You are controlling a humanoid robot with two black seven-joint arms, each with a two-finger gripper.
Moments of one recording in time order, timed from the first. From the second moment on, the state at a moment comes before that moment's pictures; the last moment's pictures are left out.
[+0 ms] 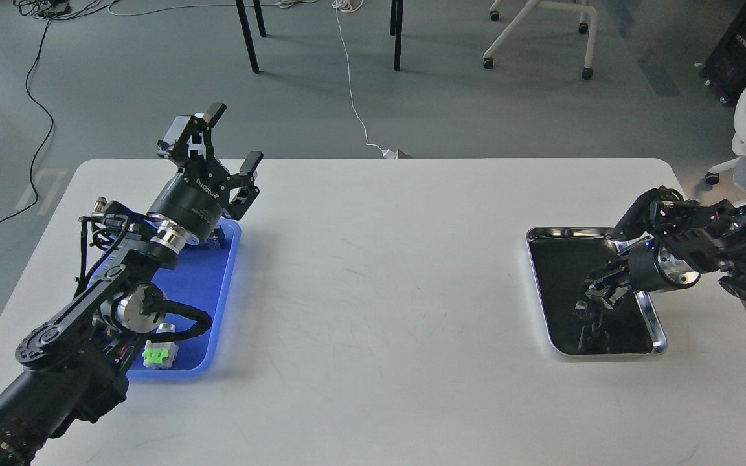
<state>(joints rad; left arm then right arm) -0.42 0.23 -1.07 -1.06 0.60 -0.28 -0.38 1.21 -0.55 -0.59 0.76 -1.67 0.13 0.49</state>
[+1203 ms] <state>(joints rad) -0.41 0.26 -1.07 -1.07 0.60 -0.28 -0.38 1.42 0.00 -0.70 0.76 -1.22 0.17 0.49</state>
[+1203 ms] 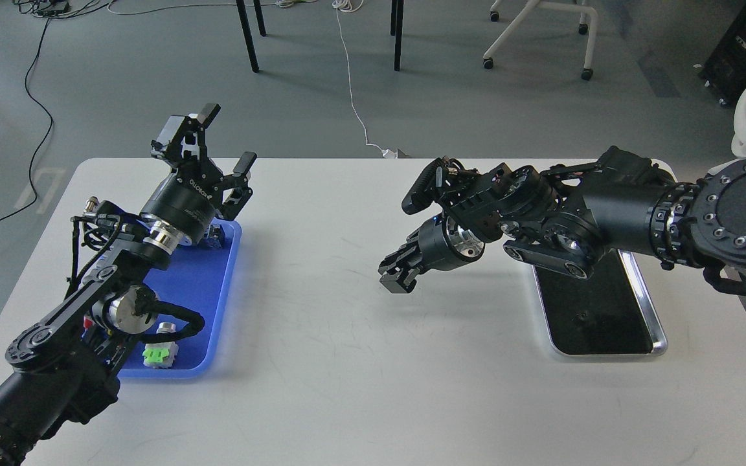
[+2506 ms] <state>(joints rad) -0.41 0.27 -1.07 -1.07 0.60 -0.28 -0.38 1.36 0.00 -0.77 0.80 -1.14 0.09 0.49</state>
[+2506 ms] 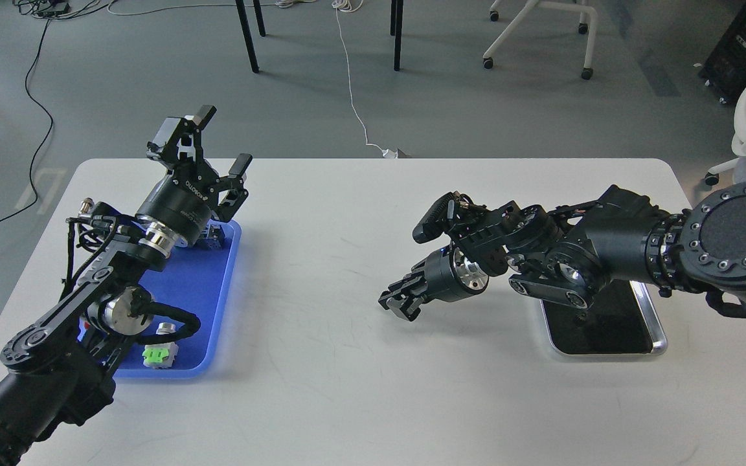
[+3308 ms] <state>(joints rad) -0.41 0.30 -1.07 -1.10 0.63 -0.28 -0.46 1.23 -0.29 -0.27 0.98 -0.67 0.09 0.49</state>
